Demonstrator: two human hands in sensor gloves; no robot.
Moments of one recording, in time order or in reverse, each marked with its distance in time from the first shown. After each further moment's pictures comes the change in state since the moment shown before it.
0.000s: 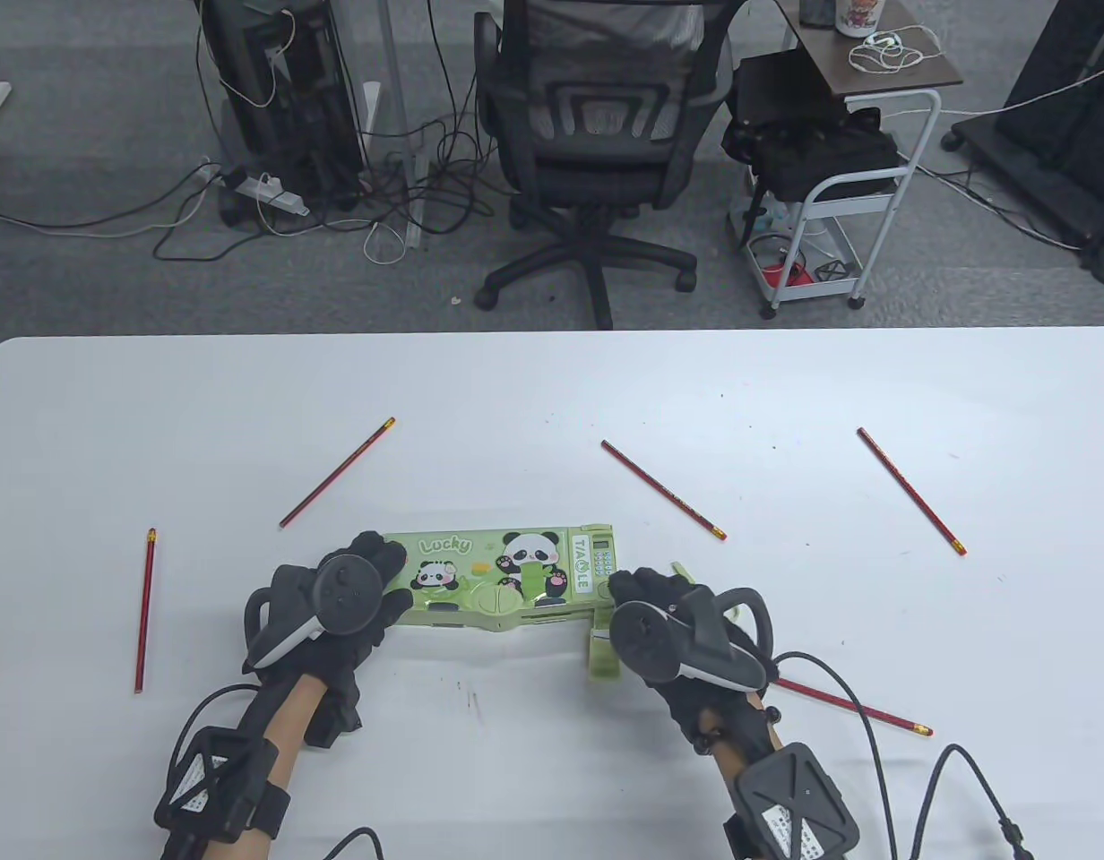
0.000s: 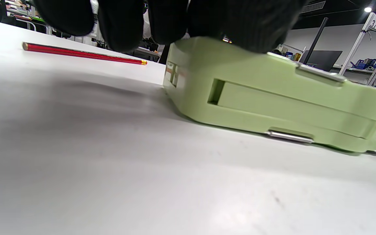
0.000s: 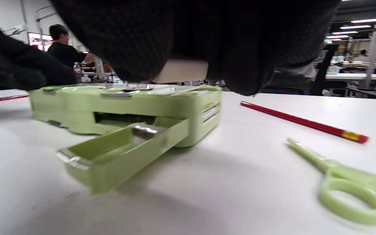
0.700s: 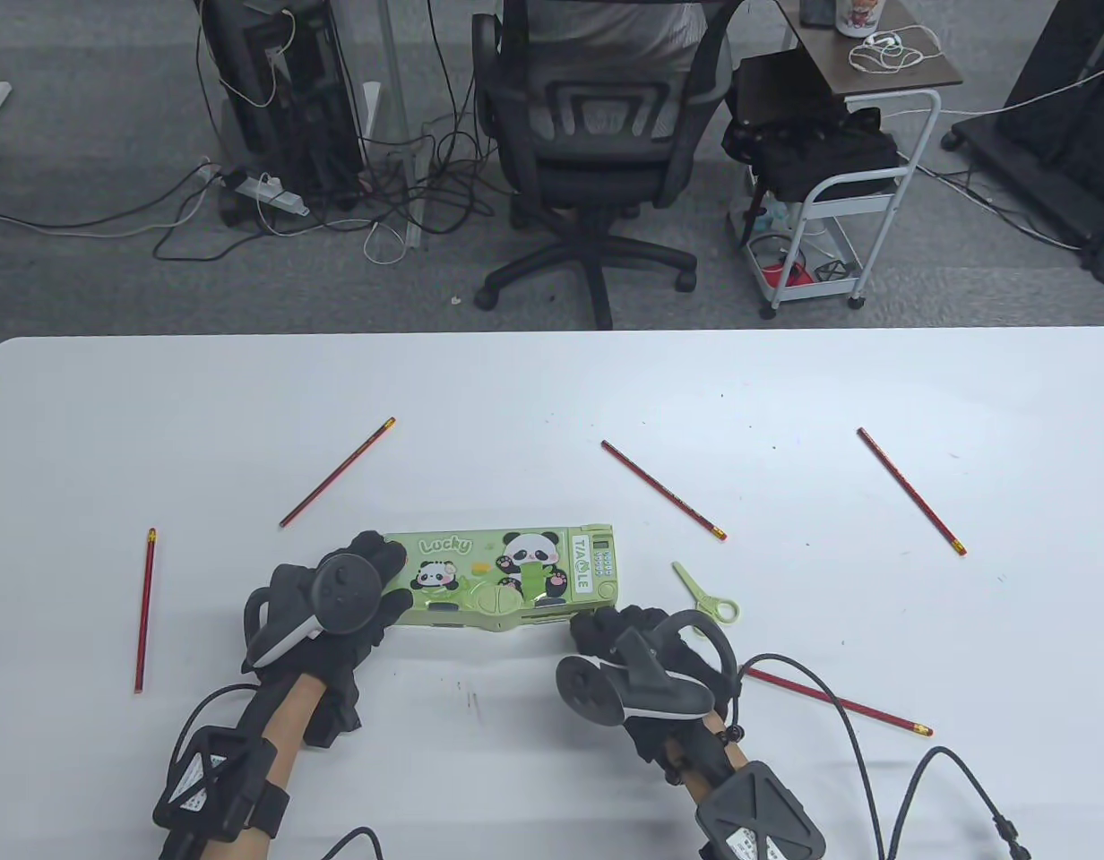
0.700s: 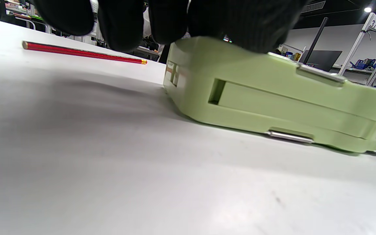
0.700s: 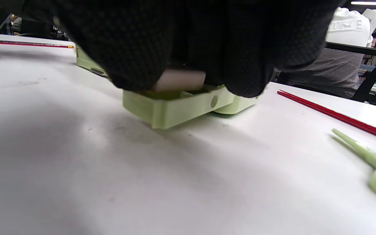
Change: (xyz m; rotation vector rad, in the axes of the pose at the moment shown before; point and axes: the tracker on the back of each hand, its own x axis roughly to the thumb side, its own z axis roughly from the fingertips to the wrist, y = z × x) left_hand -0.001 0.000 0.000 -0.003 -0.001 0.003; right_hand 0.035 0.024 0.002 0.099 -0.139 0.167
